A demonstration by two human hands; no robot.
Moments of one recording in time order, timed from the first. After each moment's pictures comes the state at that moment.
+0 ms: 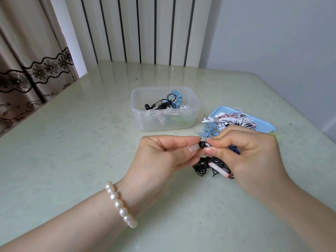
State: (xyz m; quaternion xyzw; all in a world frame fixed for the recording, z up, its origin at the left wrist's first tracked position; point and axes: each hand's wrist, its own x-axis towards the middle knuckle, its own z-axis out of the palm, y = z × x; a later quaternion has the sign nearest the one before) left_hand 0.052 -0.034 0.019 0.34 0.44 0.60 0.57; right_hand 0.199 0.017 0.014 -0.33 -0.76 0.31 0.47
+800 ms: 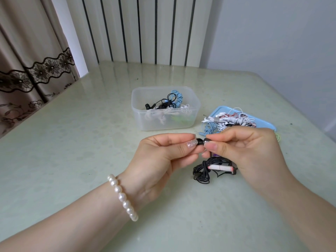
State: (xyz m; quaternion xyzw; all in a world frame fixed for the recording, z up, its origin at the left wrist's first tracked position) left_hand 0.050 -0.028 0.018 0.25 0.43 0.60 0.63; right_hand 0.195 0.011 0.029 -0.36 -0.62 0.53 0.46
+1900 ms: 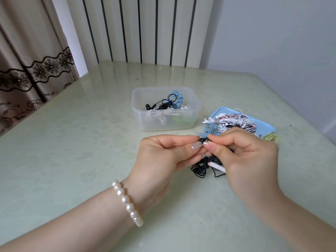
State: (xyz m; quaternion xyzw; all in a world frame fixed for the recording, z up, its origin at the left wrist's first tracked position) left_hand 0.056 -0.031 0.018 0.29 0.43 0.62 0.58; right_hand 0.188 0.011 0.004 -0.35 -0.70 0.29 0.55
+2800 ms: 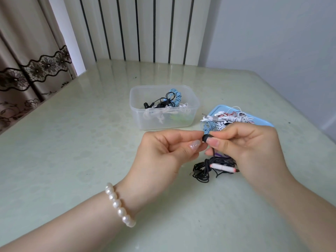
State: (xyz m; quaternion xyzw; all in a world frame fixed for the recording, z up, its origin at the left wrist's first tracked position) left_hand 0.054 -0.036 0.020 0.45 0.45 0.59 0.50; right_hand 0.200 0.019 0.020 -0.37 -0.63 0.49 0.47
